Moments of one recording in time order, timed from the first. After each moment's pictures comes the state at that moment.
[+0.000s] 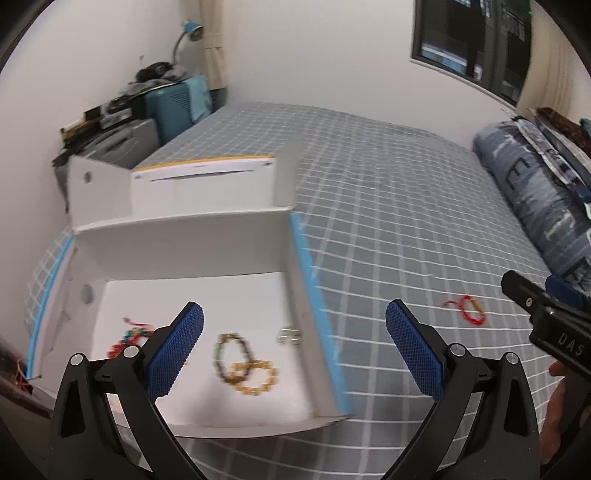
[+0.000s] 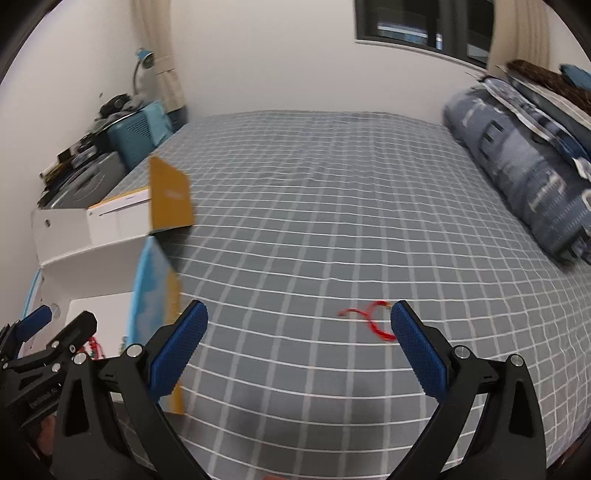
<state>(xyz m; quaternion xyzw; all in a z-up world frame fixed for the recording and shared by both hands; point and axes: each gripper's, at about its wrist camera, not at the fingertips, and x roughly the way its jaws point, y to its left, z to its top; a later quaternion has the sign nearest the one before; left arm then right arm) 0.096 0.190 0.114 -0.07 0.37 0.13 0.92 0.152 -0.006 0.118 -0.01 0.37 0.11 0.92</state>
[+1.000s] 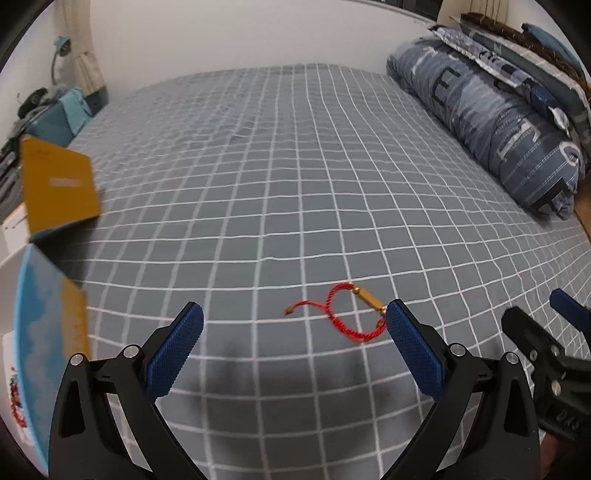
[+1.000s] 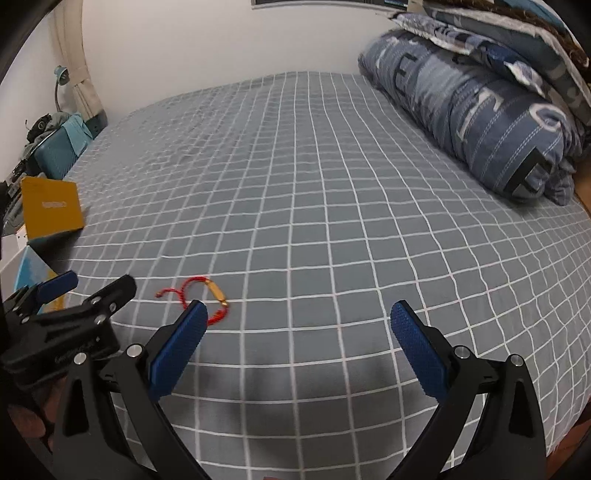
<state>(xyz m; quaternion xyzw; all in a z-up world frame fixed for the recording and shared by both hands) 0.255 -0.010 0.028 0.00 0.44 0.00 0.90 0.214 -0.205 0.041 0.03 0.43 0.02 0.90</state>
